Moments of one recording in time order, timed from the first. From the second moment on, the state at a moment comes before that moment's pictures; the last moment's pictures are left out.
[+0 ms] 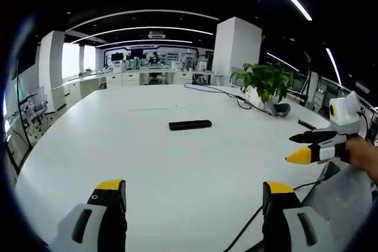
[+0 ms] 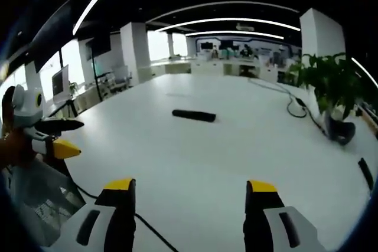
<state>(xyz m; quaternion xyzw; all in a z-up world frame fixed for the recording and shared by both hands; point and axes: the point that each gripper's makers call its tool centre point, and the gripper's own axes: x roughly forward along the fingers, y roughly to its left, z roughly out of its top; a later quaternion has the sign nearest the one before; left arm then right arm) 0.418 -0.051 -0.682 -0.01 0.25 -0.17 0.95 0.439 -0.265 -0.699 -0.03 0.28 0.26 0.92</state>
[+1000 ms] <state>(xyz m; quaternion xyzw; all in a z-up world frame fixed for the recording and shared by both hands) 0.418 -0.052 -0.681 0.00 0.25 -0.18 0.95 0.440 -0.266 -0.699 -0.04 0.28 0.26 0.92</state>
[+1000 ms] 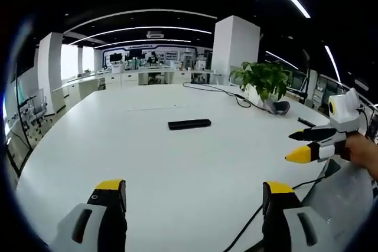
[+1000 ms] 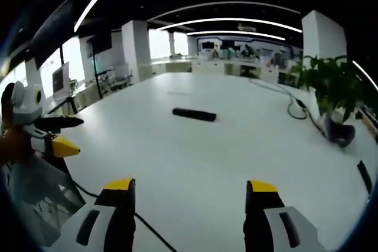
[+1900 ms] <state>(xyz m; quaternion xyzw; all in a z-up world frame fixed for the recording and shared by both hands) 0.418 -0.053 -0.679 0.01 0.24 -0.18 0.95 0.441 -0.263 -0.696 -0.05 0.27 0.27 0.92</state>
